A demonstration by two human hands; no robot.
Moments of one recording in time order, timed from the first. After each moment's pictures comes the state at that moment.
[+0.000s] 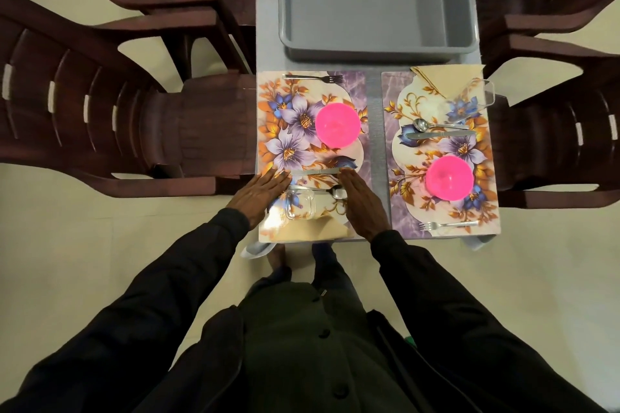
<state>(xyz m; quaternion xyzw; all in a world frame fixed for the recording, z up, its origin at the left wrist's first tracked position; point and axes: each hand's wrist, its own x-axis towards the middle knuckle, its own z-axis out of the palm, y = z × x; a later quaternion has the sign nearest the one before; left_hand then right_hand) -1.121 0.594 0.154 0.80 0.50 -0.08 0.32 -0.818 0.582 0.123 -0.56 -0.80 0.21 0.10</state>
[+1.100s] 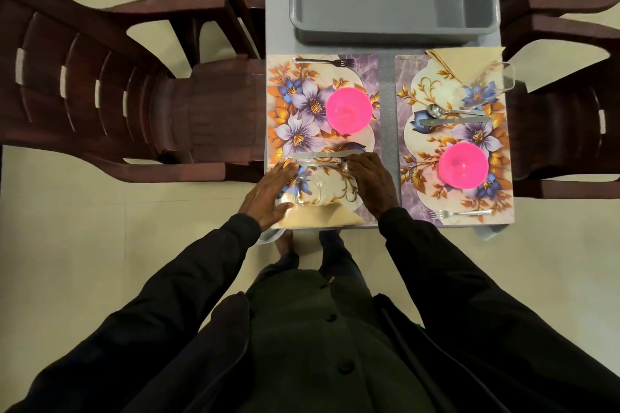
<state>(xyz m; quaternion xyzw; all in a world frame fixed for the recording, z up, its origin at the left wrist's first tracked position) -1.111 0.554 0.156 0.70 0.57 0.13 0.41 -0.819 0.605 0.122 -0.54 -0.81 0.19 0.13</state>
